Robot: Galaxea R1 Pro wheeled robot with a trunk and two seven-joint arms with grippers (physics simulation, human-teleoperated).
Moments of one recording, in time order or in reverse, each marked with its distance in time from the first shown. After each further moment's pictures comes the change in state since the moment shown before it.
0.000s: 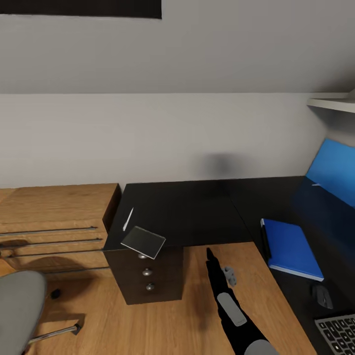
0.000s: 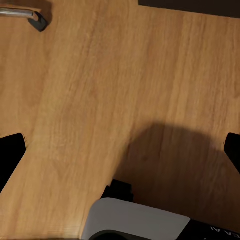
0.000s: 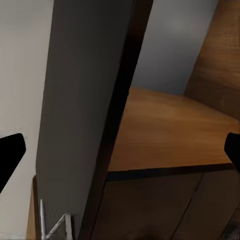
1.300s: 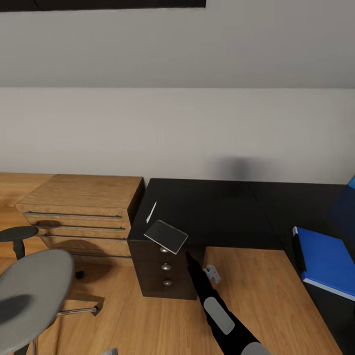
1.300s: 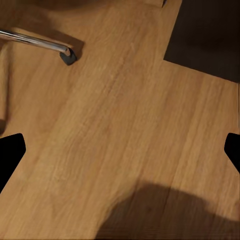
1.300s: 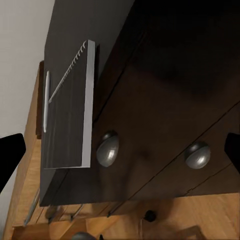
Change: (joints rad) left arm 0.000 -0.002 0.003 -0.092 0.002 -0.114 0.004; right arm 0.002 0.000 0.276 0.006 -0.004 0.012 0.001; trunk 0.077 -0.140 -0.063
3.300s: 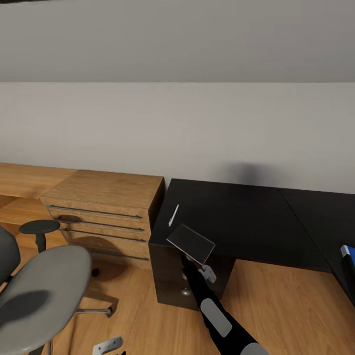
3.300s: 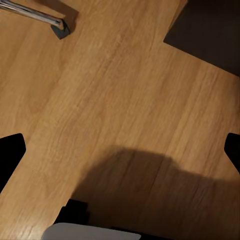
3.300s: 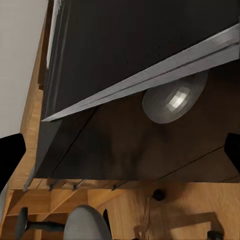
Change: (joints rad) left arm 0.205 0.008 0.057 -0.650 -0.009 0.629 -0.003; right arm 0.000 0.000 0.068 -0.005 -0.002 -0.001 0.003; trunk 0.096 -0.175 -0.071
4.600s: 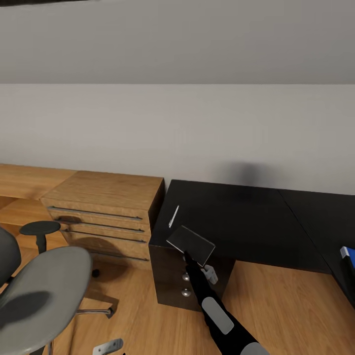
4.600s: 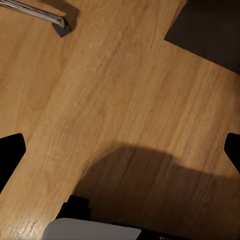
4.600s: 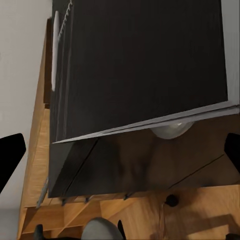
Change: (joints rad) left arm 0.000 -0.001 0.000 0.012 0.000 -0.003 0.000; right arm 0.000 0.000 -0.018 -0.006 -0.088 -0.003 0.005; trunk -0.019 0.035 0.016
